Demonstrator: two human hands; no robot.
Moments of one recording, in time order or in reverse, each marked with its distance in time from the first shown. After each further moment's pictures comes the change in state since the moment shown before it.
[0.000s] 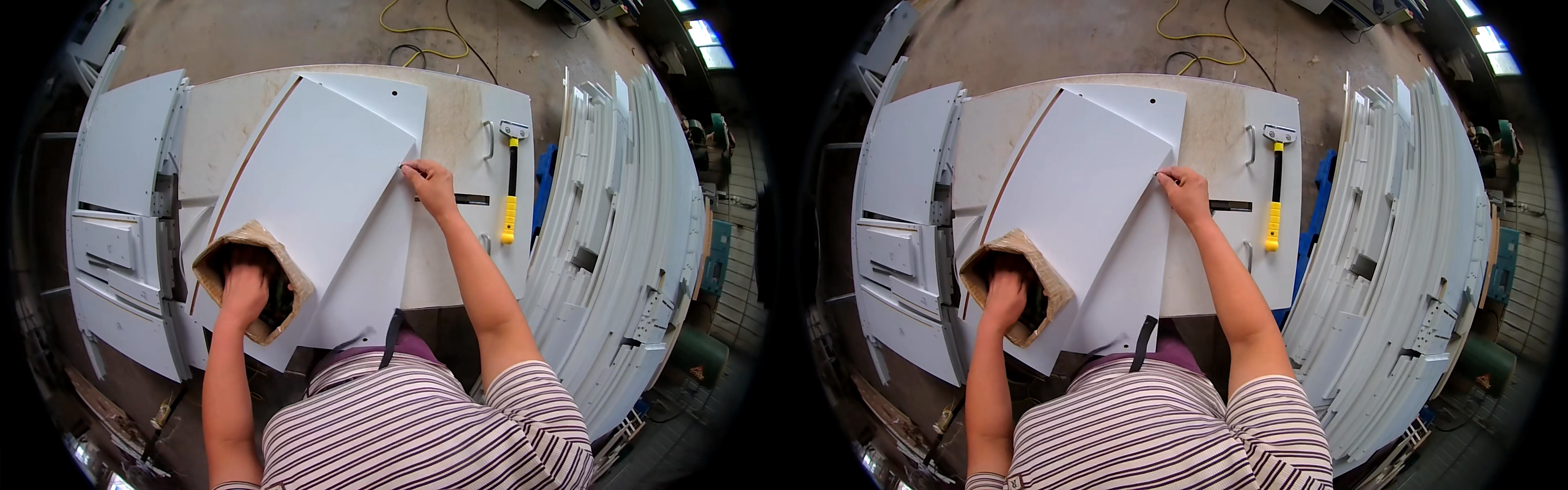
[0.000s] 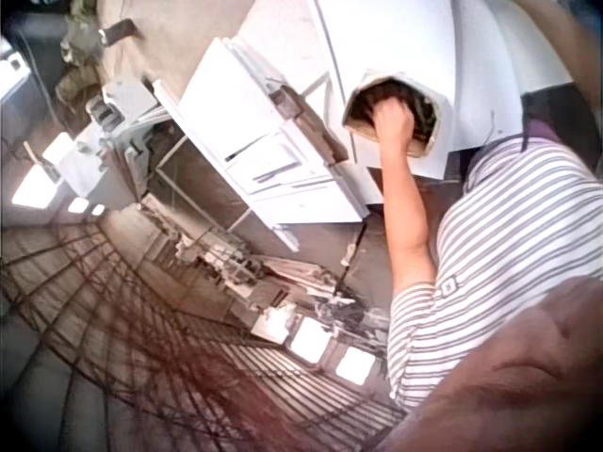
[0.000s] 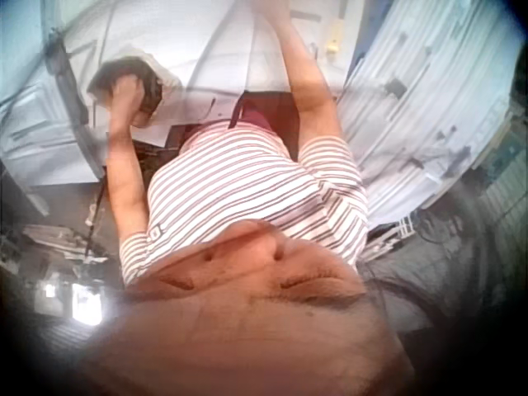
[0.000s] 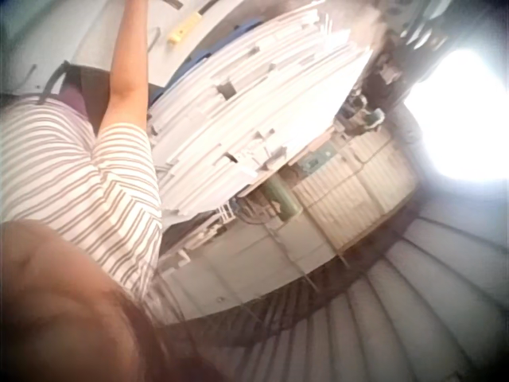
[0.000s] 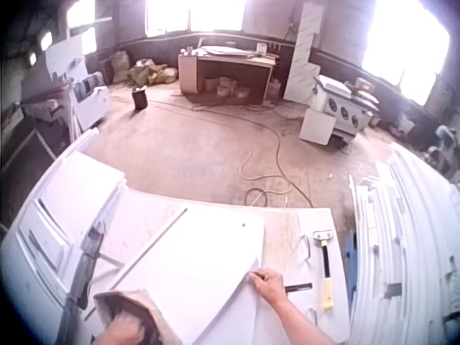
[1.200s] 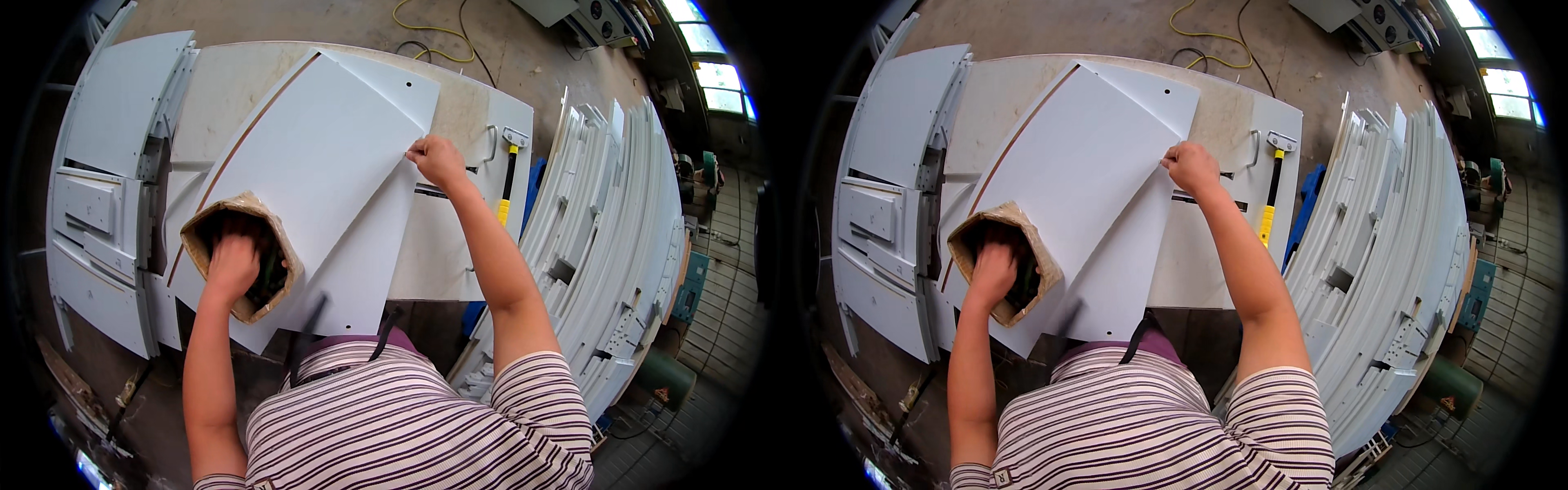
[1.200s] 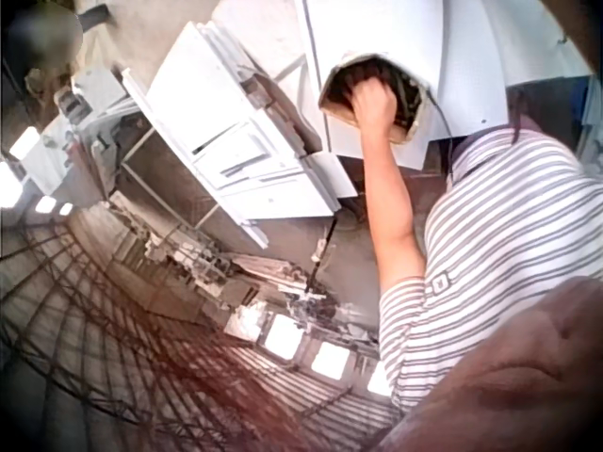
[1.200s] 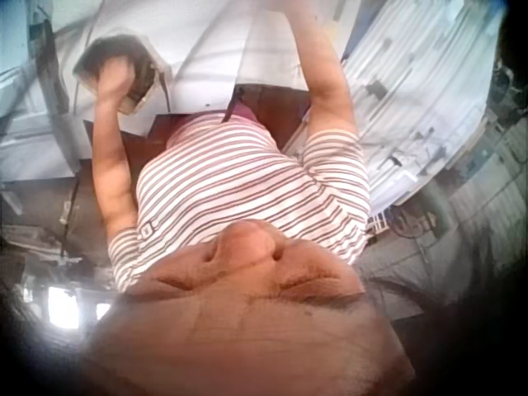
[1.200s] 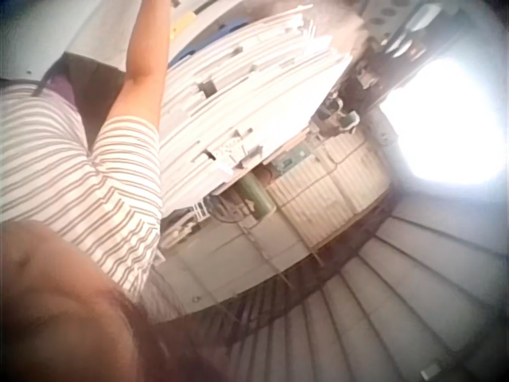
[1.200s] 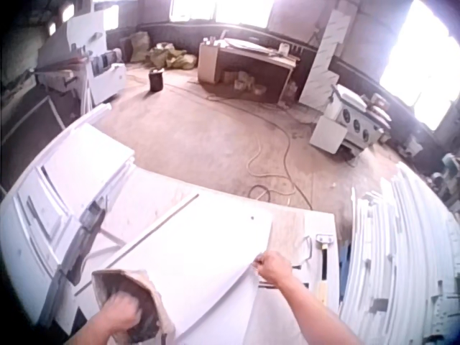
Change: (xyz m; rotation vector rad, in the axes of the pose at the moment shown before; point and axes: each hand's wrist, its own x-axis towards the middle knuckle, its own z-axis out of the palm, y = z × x) left_hand -0.002 0.007 -0.008 -0.030 0.004 -0.067; right_hand 0.031 -0.042 -0.014 -0.758 -0.274 -0.097
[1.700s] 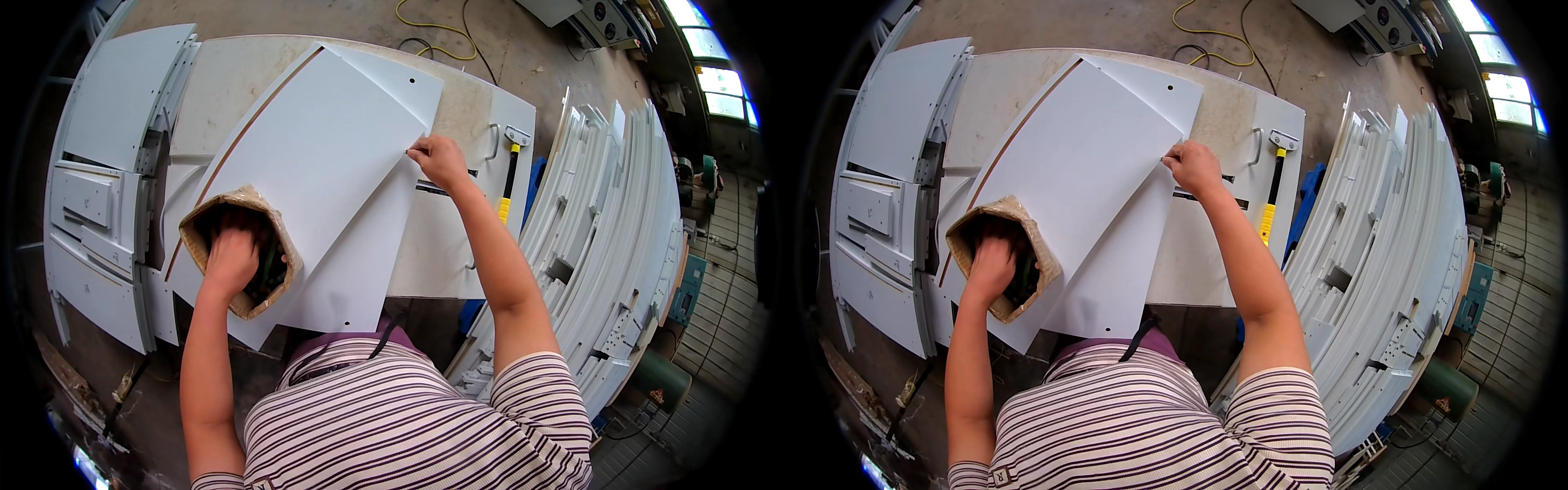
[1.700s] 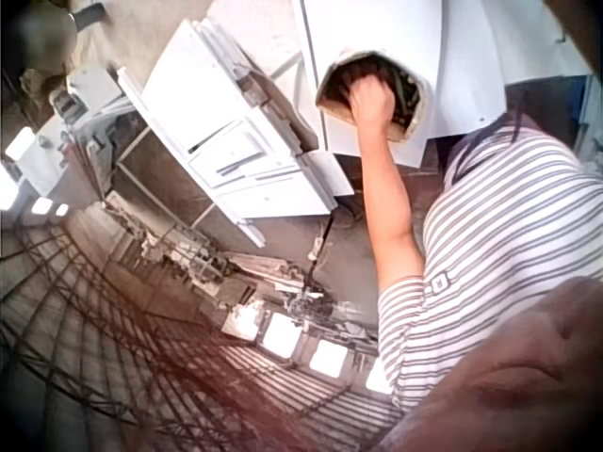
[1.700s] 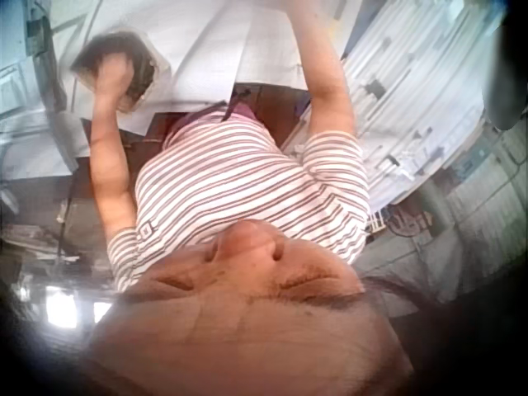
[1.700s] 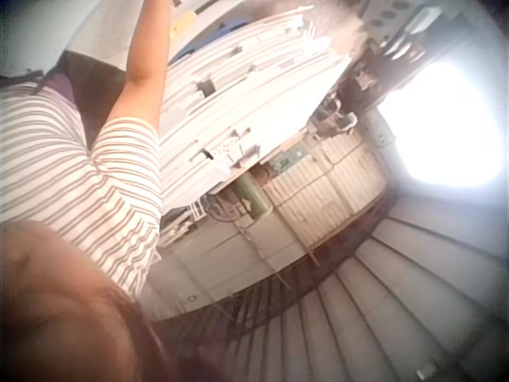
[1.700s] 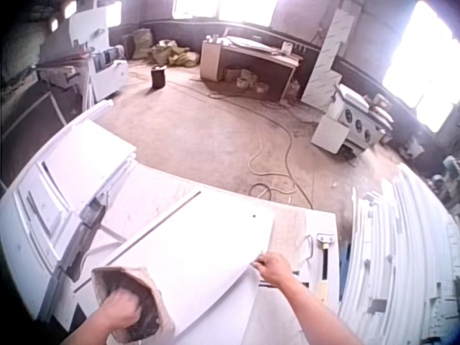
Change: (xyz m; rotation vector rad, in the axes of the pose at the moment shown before) left_hand 0.000 -0.002 0.002 -0.027 0.069 0.063; right_hand -0.004 0.005 0.002 0.079 0.067 -0.123
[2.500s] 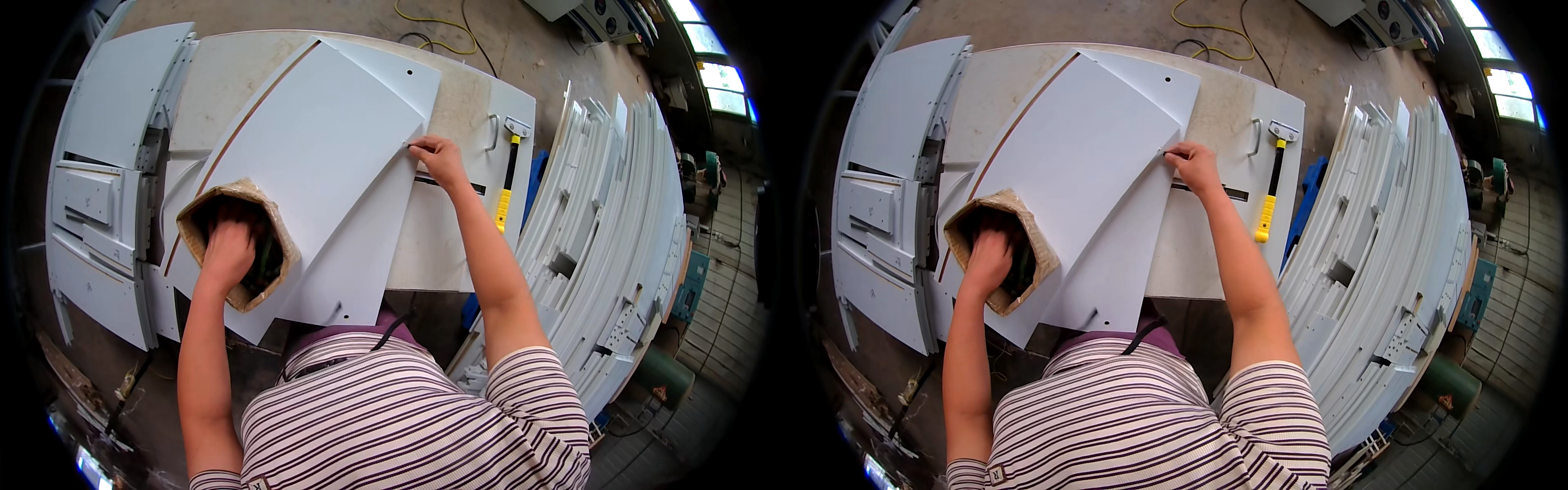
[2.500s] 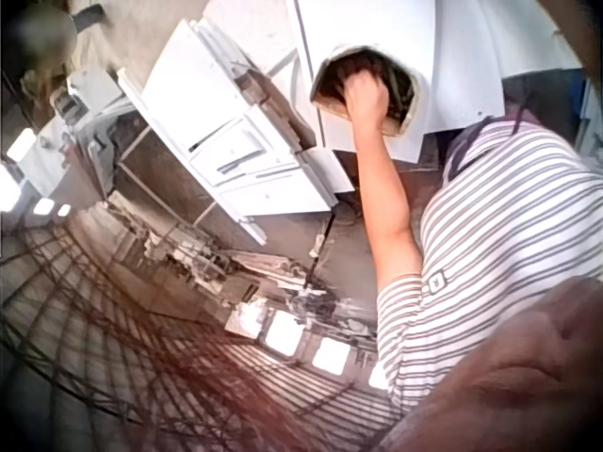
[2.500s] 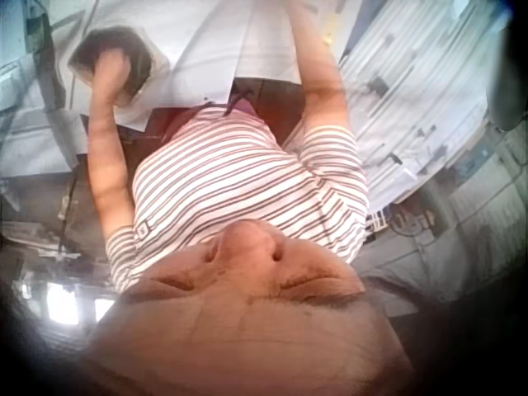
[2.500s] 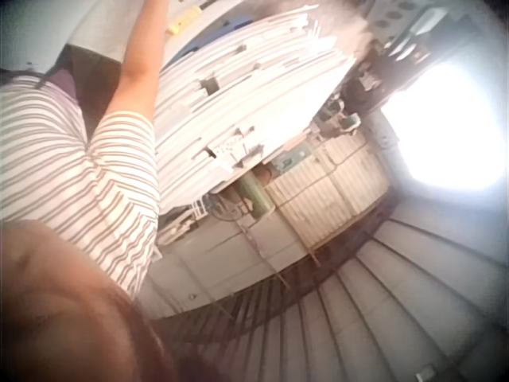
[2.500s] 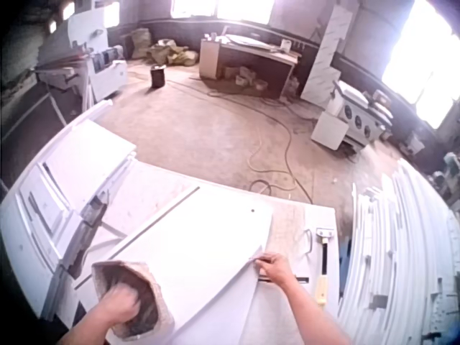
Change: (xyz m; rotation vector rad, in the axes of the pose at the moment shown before) left_hand 0.000 -0.003 0.004 0.049 -0.021 -0.011; right_hand -0.011 0.040 0.034 0.520 0.091 0.101
